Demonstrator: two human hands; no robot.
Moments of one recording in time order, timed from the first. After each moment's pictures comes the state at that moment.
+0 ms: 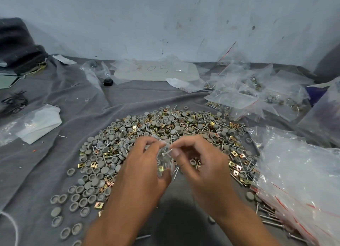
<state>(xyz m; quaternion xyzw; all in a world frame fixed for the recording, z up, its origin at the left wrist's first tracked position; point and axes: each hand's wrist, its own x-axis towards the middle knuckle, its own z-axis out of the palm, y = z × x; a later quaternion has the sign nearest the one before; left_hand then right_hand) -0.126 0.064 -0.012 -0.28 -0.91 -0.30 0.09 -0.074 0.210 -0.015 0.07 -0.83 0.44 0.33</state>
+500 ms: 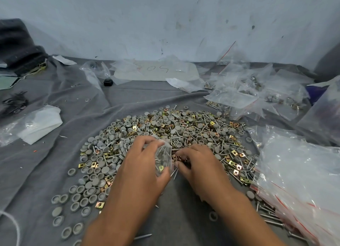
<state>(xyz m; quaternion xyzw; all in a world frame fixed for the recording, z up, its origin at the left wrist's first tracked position) -0.128 0.061 -0.013 -0.28 -0.90 -0.30 0.10 -0.095 0.232 -0.049 -0.07 -0.97 0.21 0.11</state>
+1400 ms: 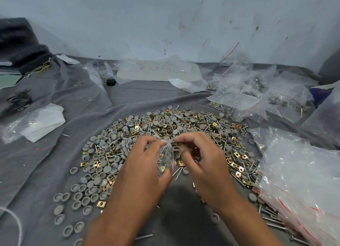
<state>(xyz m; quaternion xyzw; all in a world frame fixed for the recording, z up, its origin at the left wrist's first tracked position) -0.127 0.061 -0.013 -0.27 -0.91 -0.30 0.10 -0.087 0.217 -0.023 0.03 -0.85 0.42 0.31</state>
